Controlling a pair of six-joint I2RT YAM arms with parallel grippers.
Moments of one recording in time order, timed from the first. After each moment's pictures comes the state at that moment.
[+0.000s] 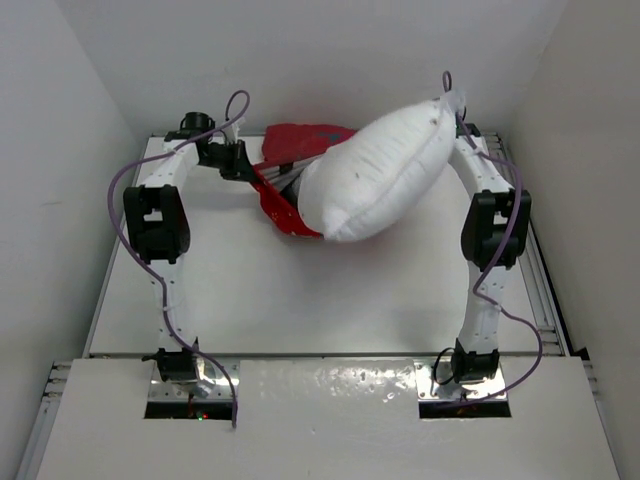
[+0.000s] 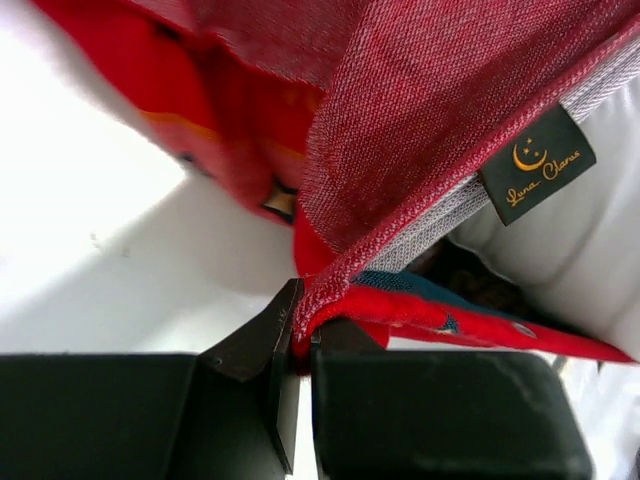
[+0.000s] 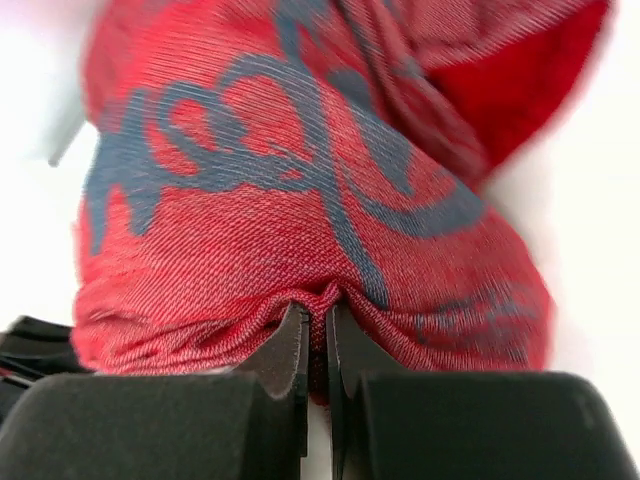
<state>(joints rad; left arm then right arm) 0.06 2.29 2.01 -0.82 0.79 0.20 0.04 2.21 1.95 -0.62 -0.30 0.80</state>
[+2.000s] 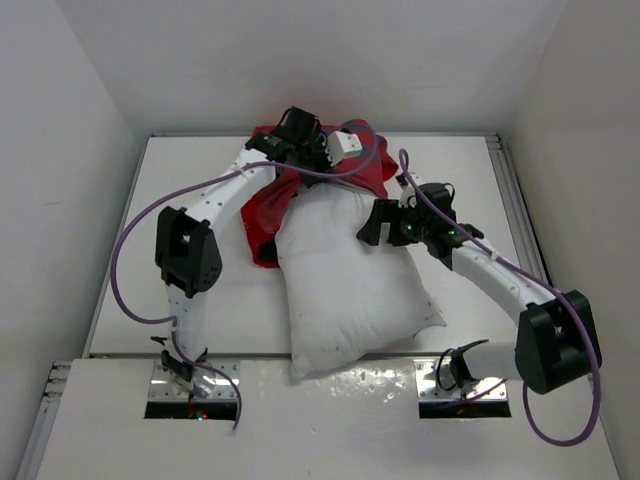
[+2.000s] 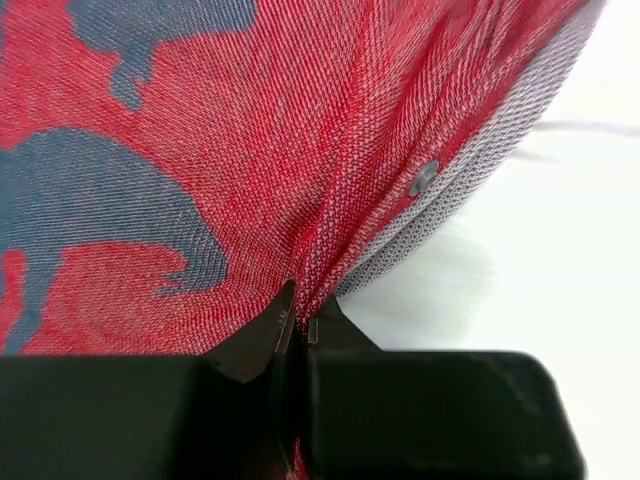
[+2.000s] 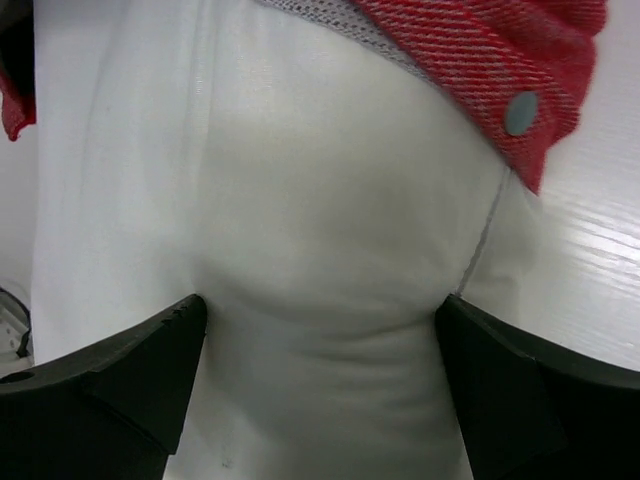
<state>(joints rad) -0.51 2.02 1.93 -0.73 0.34 0.72 0.33 1.31 0.79 -0.14 -0.32 0.35</state>
